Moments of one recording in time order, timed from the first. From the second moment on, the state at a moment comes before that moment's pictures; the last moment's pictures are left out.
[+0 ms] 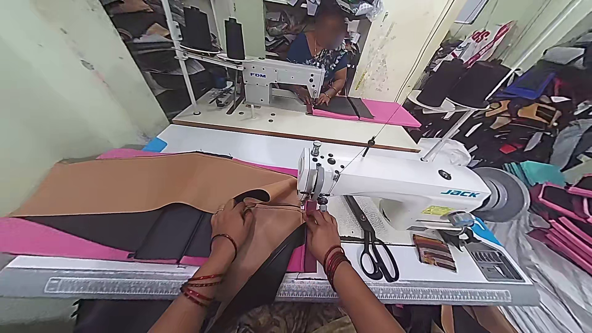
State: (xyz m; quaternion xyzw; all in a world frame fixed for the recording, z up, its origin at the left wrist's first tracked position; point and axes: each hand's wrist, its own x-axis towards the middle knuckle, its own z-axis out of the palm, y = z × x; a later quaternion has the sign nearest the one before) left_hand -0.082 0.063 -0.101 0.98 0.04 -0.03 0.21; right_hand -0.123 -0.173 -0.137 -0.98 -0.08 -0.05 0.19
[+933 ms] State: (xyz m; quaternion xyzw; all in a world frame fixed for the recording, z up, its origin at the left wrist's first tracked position) left_hand -0.106 0.084 -0.096 0.98 0.00 -0.07 0.19; right_hand -0.123 -0.185 -0.139 -0.93 -0.14 -0.12 0.31
